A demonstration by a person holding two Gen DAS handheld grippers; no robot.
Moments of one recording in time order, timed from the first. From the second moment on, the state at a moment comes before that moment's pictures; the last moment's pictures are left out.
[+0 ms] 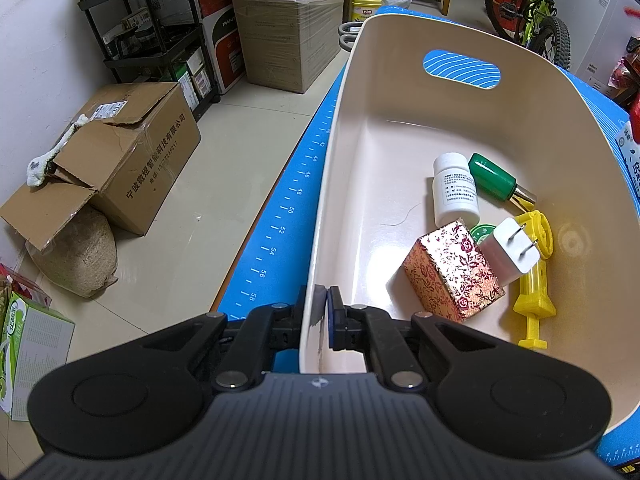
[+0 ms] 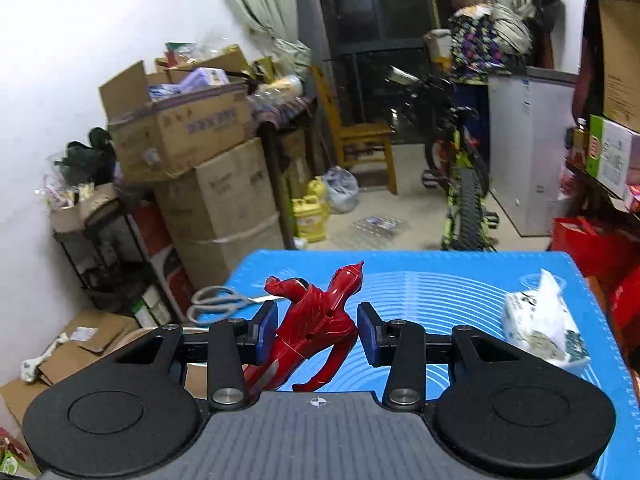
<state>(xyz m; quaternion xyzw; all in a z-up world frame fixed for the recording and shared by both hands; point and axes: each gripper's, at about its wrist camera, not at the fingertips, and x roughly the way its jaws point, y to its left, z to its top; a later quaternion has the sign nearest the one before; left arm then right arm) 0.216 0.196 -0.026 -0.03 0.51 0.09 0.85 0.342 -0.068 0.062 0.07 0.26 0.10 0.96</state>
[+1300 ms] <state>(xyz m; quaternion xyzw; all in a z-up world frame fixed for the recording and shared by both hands) 0.218 0.197 -0.024 -0.04 0.51 0.09 0.85 0.372 0.103 -0.044 -0.02 0.45 0.18 0.87</state>
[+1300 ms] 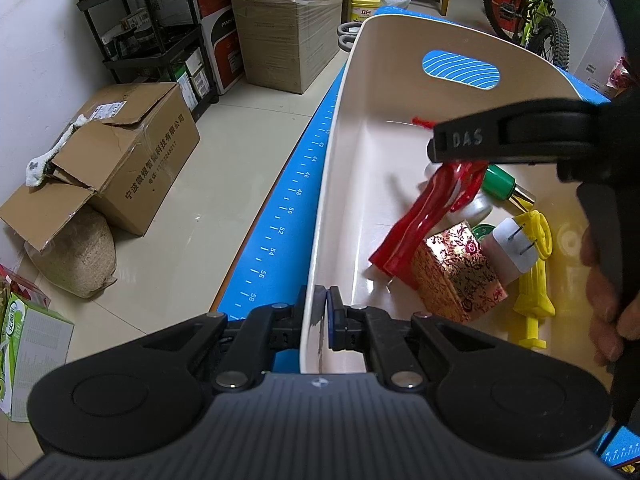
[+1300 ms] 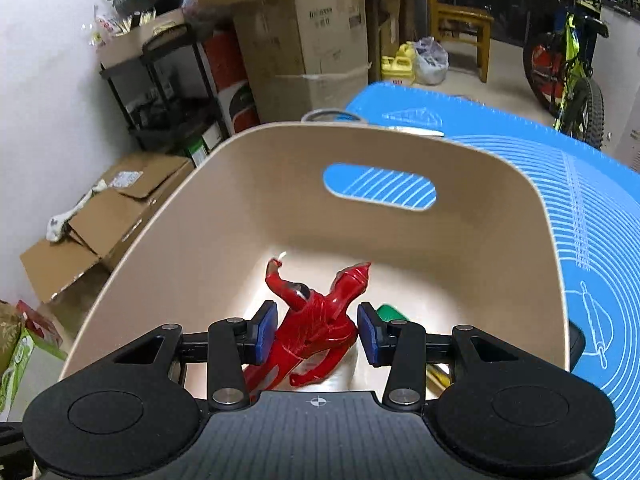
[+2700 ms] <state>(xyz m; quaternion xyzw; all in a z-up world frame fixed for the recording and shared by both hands) 0.220 0.193 -0.025 -0.03 0.51 0.09 0.85 0.338 0.077 0.030 -0.06 0.35 0.21 0.91</state>
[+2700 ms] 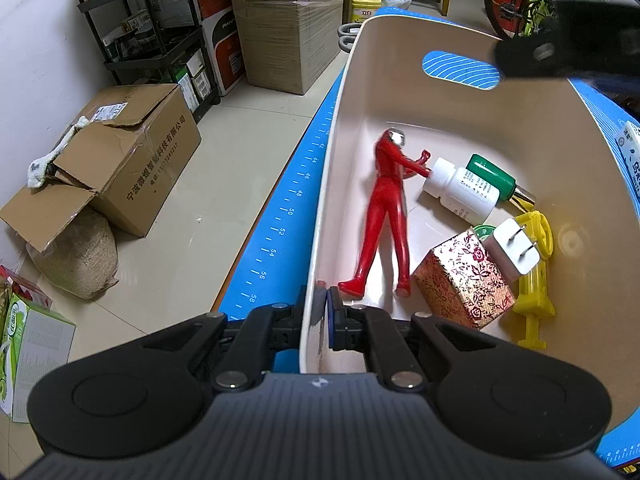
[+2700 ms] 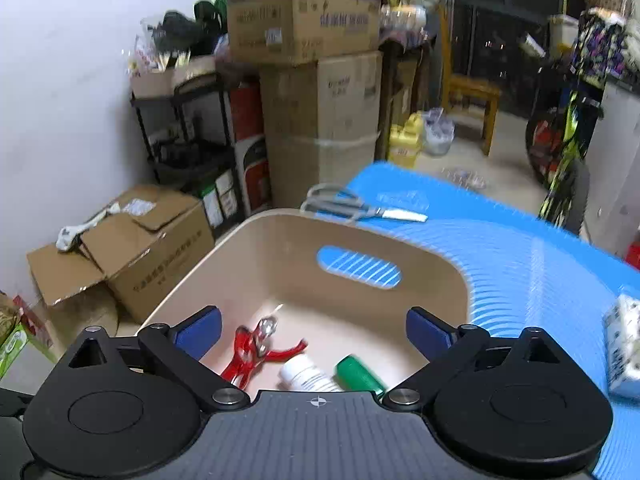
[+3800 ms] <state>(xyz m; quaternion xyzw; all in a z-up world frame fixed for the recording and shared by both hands) 0.219 0.194 -0.026 -0.03 0.51 0.09 0.85 0.397 -0.074 -0.049 -0.05 0.42 0.06 0.90</state>
